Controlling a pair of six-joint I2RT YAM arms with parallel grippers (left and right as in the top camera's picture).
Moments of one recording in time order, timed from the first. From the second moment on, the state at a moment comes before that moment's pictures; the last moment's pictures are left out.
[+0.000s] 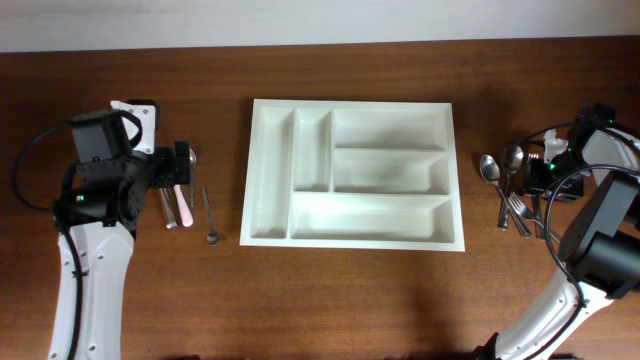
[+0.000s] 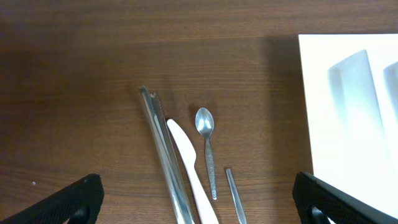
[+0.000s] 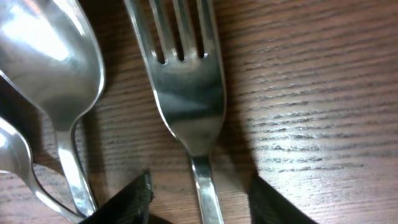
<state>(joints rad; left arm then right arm) 0.15 1.33 1.14 -0.61 0.04 0.16 -0.49 2.15 1.54 -0.94 -0.03 -0.26</state>
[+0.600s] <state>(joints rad) 0.15 1.33 1.14 -0.61 0.03 0.16 -0.49 2.16 1.57 -0.97 -0.04 -0.23</state>
